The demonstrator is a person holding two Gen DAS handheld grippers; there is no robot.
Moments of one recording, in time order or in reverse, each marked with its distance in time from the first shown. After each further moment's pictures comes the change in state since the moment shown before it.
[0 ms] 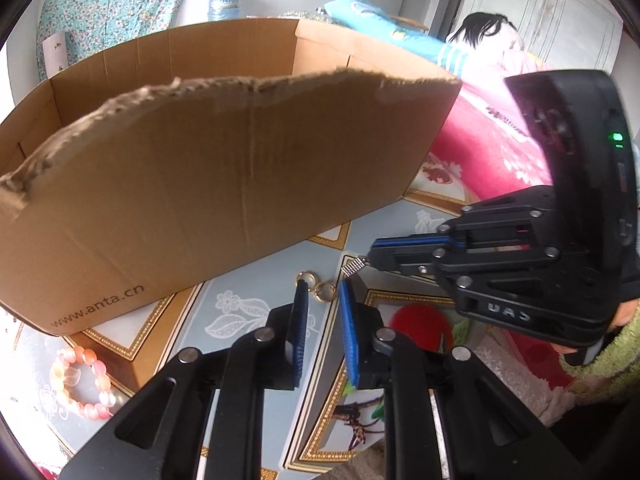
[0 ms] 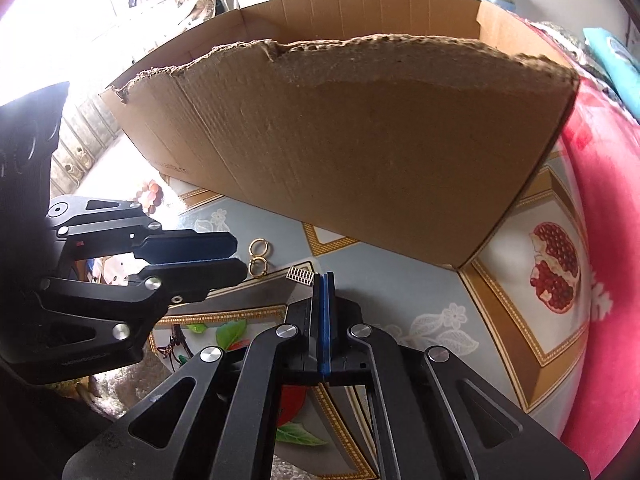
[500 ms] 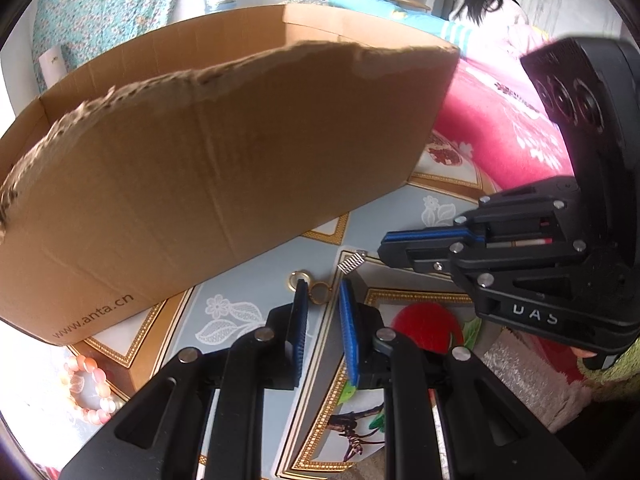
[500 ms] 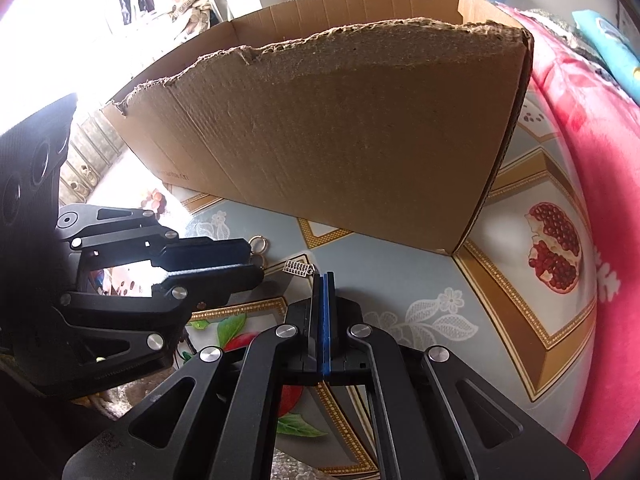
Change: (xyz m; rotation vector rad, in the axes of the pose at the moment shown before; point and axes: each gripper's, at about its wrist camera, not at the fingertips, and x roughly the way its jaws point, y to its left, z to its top) left arm 0.018 -0.022 0.007 0.073 0.048 0.072; right arm -0.015 -0.024 -0.011 0.055 -0.023 0.041
